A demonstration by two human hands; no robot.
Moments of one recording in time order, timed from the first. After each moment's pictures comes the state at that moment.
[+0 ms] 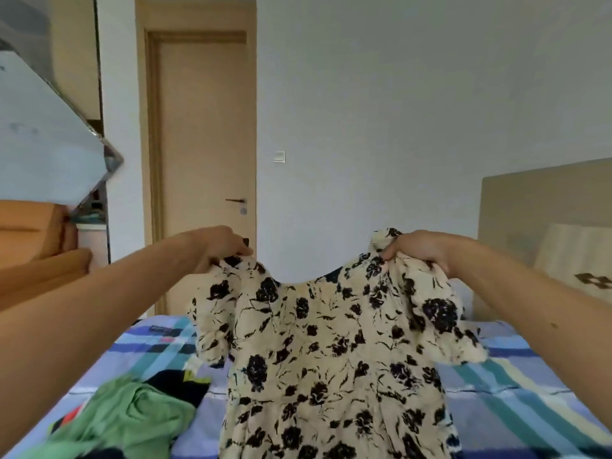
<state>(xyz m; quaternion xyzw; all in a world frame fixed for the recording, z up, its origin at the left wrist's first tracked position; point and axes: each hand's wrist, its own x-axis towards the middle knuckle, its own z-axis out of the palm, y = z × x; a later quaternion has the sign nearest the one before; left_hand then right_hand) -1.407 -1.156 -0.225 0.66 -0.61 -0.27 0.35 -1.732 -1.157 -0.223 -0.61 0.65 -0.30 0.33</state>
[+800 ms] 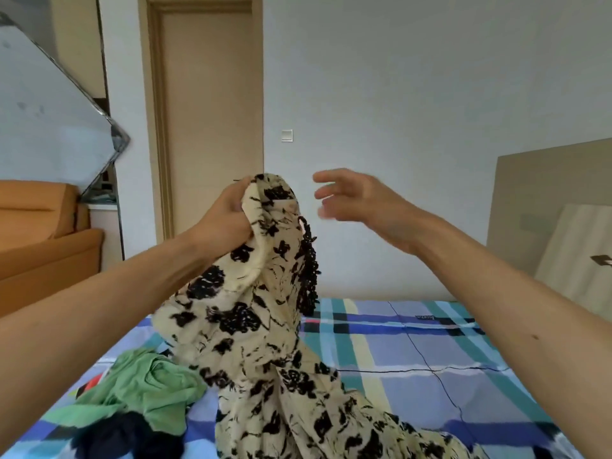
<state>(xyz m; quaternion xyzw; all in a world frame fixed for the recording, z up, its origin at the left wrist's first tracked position) -1.429 -1.095 -0.249 0.35 -0.75 -0.18 0.54 -1.658 -1.127 -0.225 -0.81 0.30 -0.39 0.30</state>
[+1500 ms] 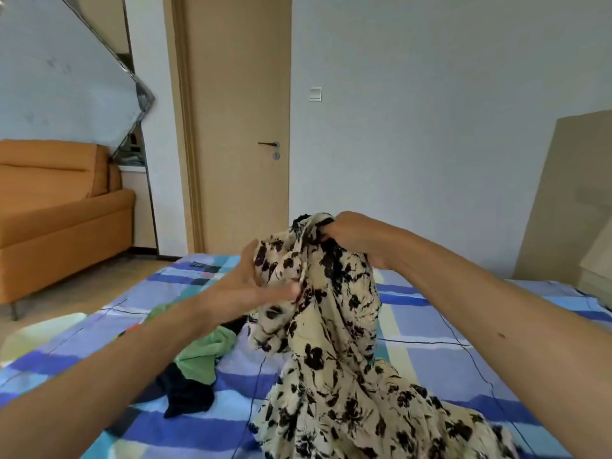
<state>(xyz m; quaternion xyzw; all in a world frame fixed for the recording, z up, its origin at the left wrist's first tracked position) -1.380 -1.111 -0.381 0.58 -0.63 -0.35 0.38 -1.577 -1.195 -0.314 -0.73 0.49 -0.26 0.40</state>
